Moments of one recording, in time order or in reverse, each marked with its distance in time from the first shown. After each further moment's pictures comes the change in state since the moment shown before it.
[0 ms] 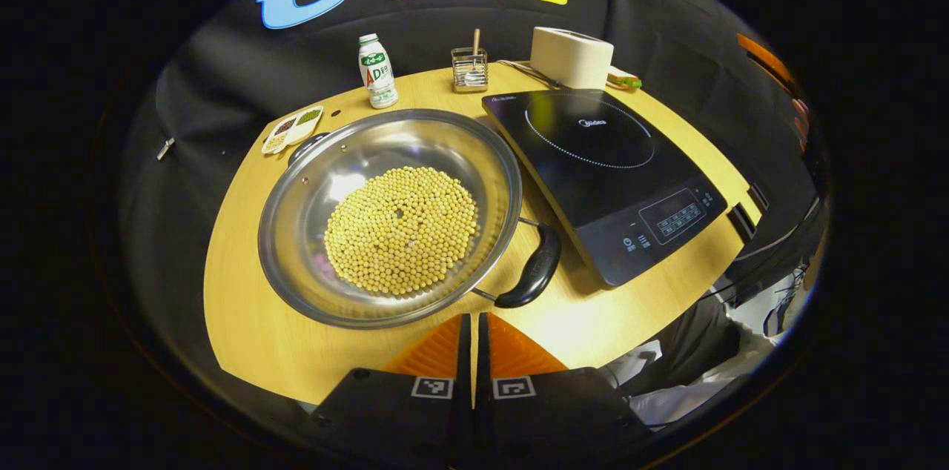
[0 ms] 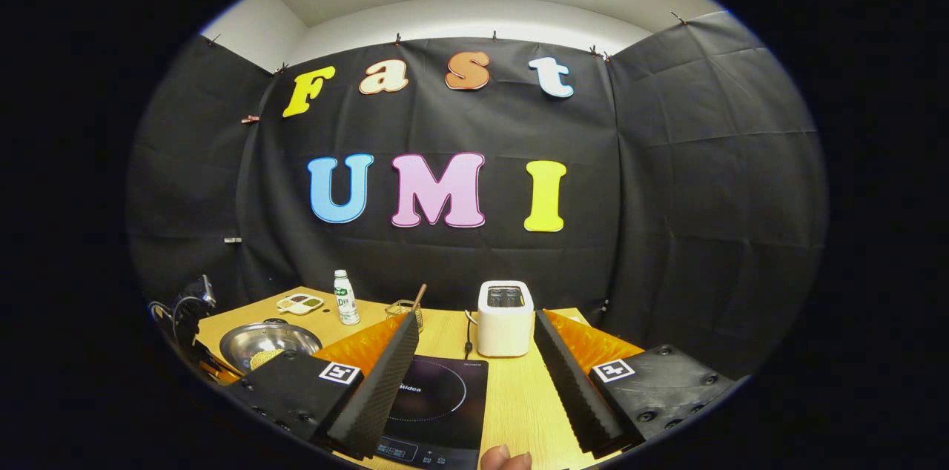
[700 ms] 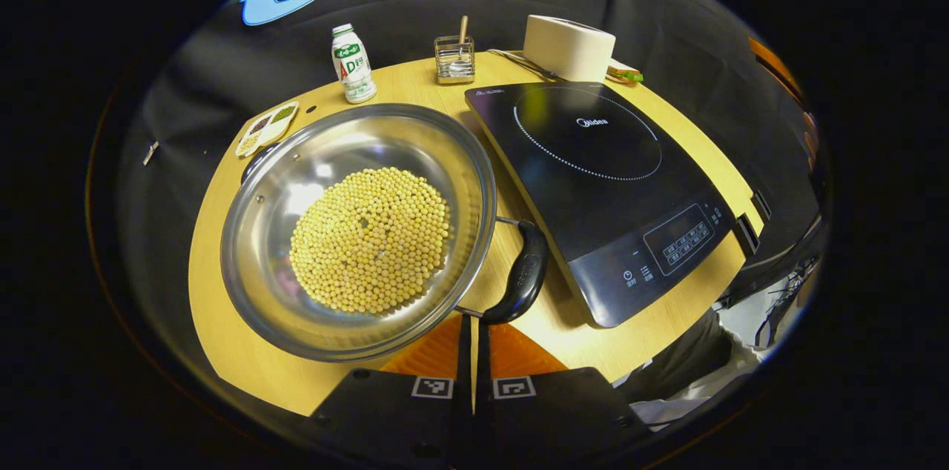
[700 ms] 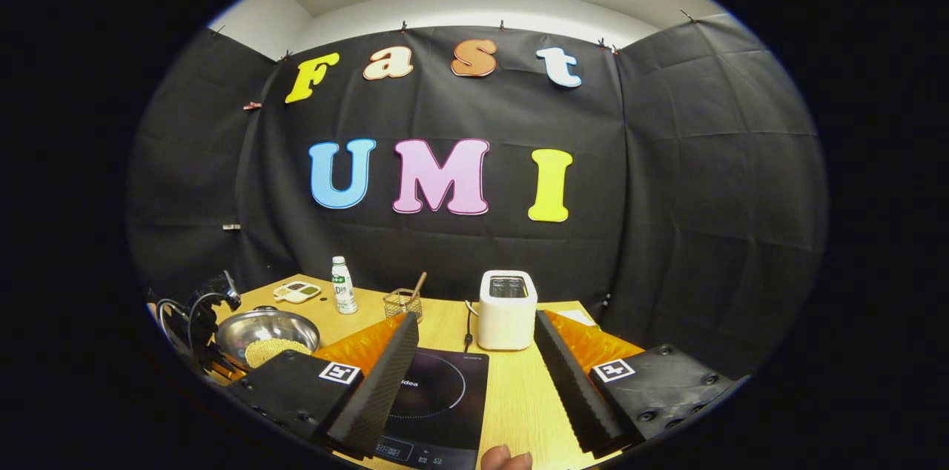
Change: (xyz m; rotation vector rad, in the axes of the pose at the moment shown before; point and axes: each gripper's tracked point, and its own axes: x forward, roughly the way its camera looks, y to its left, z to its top) left arm 0.034 -0.022 0.026 -0.013 0.041 -0.040; right arm 0.013 -0.001 -0.020 -0.033 0.042 -0.002
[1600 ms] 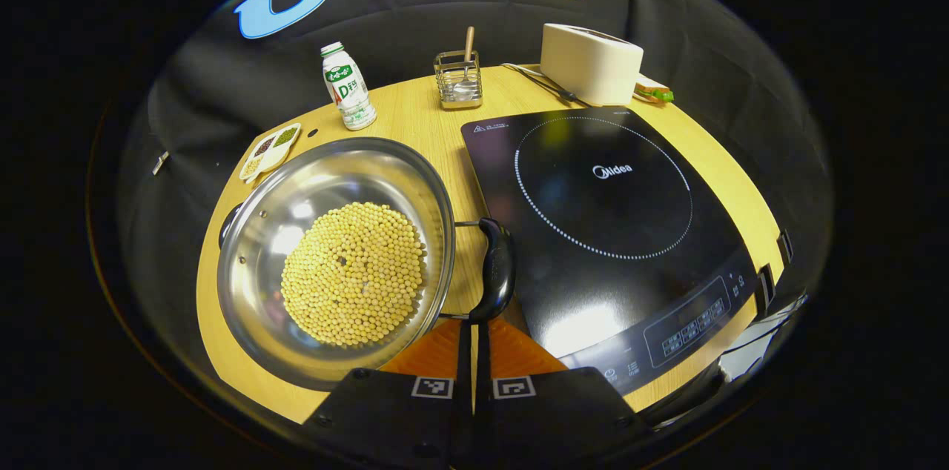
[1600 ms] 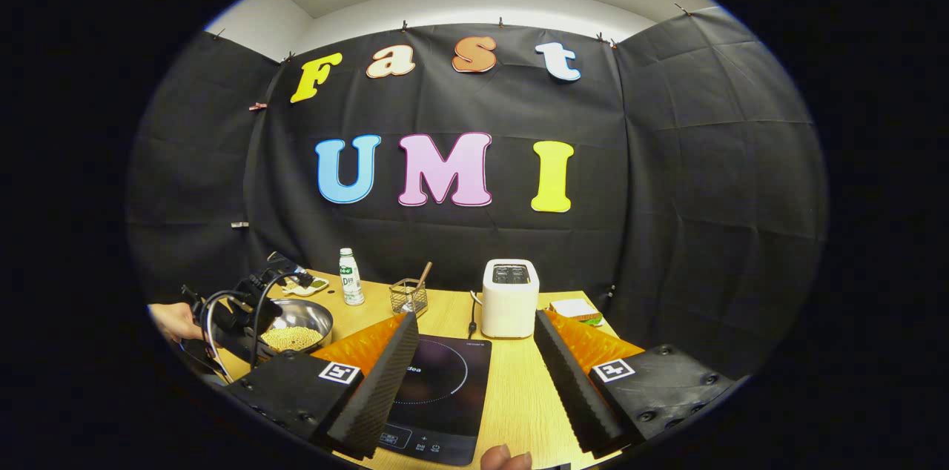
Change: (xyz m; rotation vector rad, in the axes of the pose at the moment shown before) left arm 0.039 -0.019 0.077 -0.053 -0.045 0.108; right arm -0.022 -0.004 -0.022 0.025 0.015 0.033
